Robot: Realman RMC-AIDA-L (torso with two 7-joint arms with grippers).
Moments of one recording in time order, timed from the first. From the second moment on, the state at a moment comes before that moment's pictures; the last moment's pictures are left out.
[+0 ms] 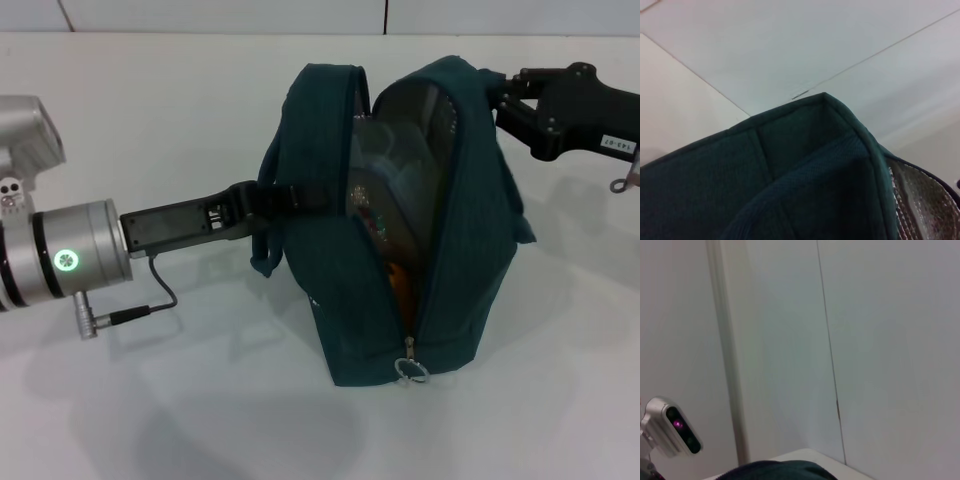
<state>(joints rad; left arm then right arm) -0.42 -2.09 0.97 0.59 1.58 1.54 -2.10 0.52 2.01 -1.16 -0.71 -1.35 -1.30 1.29</state>
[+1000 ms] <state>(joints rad) -0.39 -2.09 0.95 0.59 1.58 1.52 -2.10 0.40 2.00 -0.98 -0.76 -1.35 -1.69 1.20</state>
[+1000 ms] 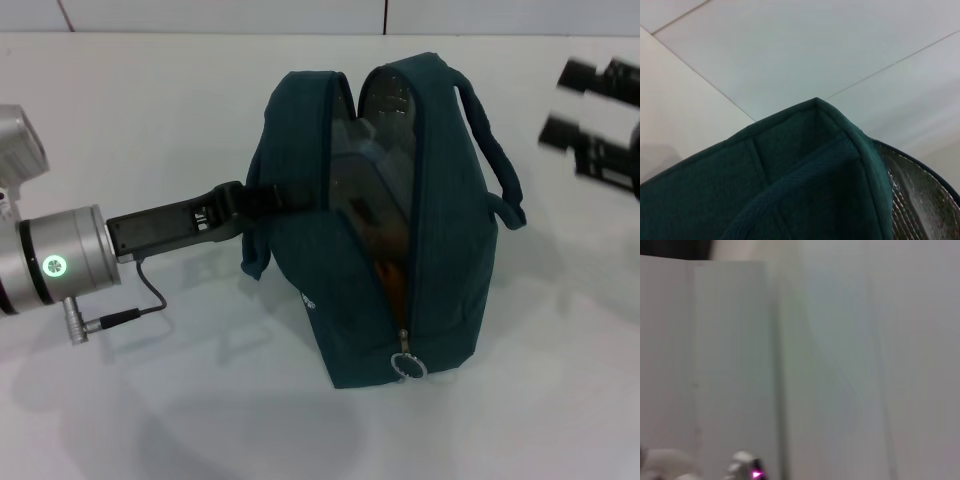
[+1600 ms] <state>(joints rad) -0.40 -2.09 0.95 0.58 1.55 1.53 -2.10 0.41 2.01 -0.99 -0.75 -1.74 -1.96 1.13</state>
